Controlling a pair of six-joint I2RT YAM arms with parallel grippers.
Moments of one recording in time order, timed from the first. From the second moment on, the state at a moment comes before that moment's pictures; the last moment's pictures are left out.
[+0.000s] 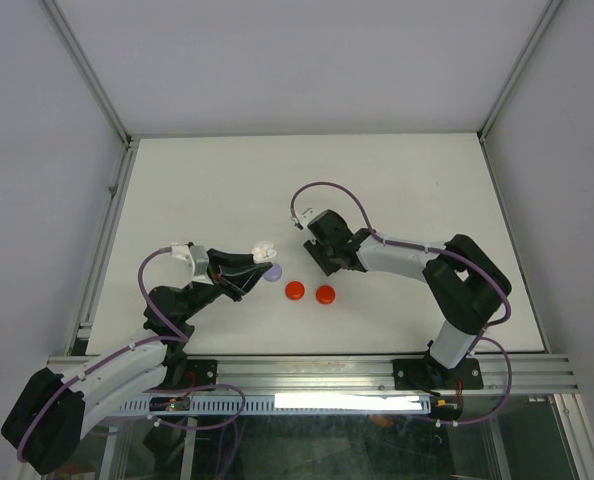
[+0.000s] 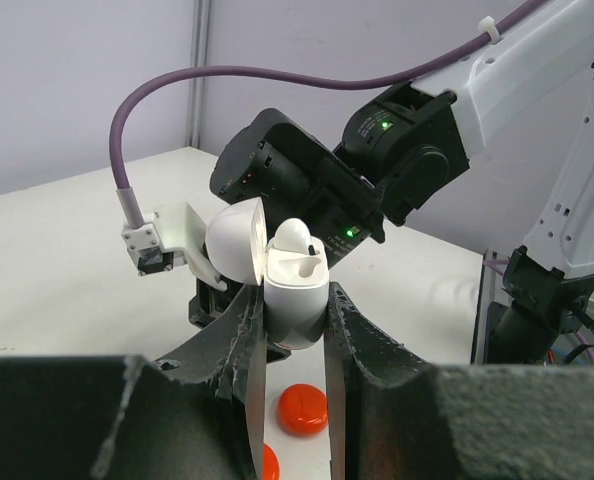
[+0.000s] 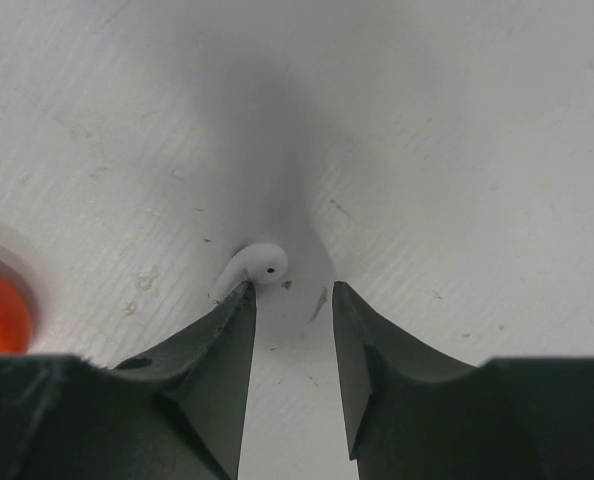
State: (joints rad) left arm -0.60 0.74 0.06 1.09 0.40 -0.37; right arm 0.81 1.71 0.98 -0.29 0.17 -0.02
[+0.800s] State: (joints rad) left arm -0.60 0.73 0.06 1.08 0.40 -0.37; right arm 0.76 1.65 1.06 -0.36 0.14 0.26
